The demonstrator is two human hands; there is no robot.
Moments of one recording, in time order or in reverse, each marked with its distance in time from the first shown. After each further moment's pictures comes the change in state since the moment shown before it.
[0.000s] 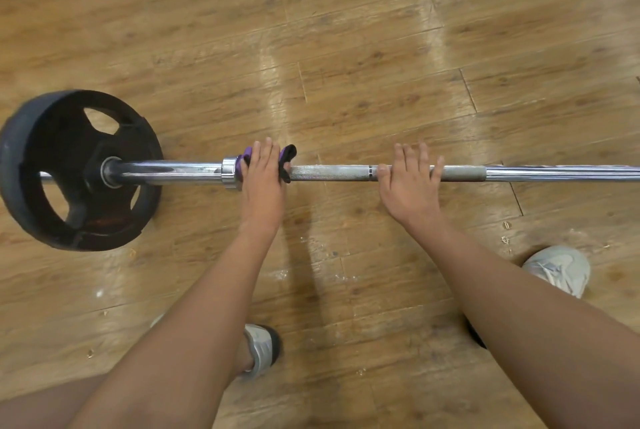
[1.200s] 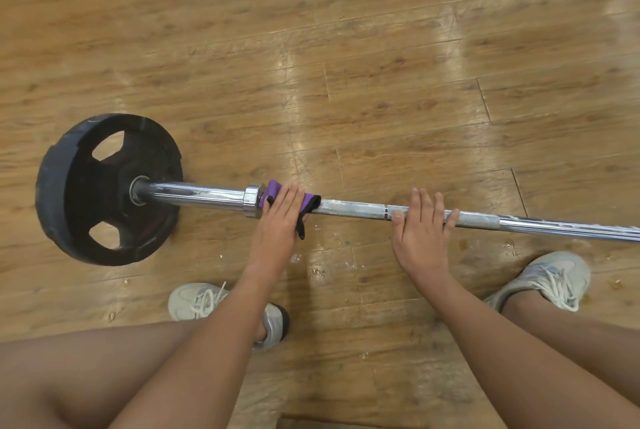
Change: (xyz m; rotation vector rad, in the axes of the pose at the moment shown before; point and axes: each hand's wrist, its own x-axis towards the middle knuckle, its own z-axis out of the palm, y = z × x) left_hand -0.113 -0.031 -0.007 0.041 -0.077 0.183; right_hand -0.101 0.014 0.038 0.058 0.109 -0.005
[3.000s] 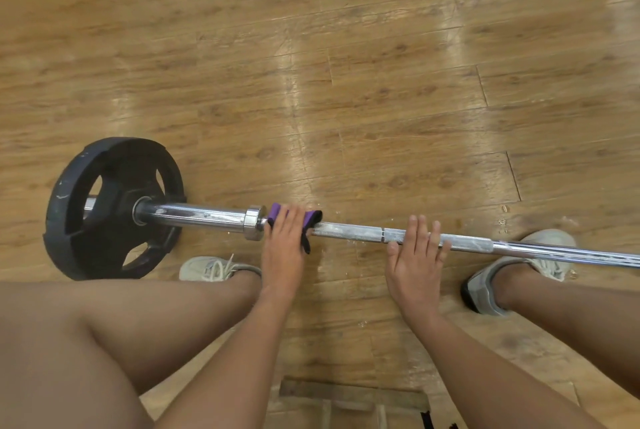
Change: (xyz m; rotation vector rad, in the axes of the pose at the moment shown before) left_hand -0.086 0.032 0.008 -0.033 0.015 -0.240; right_hand -0.106 0.008 0.015 -0.028 0.089 0.024
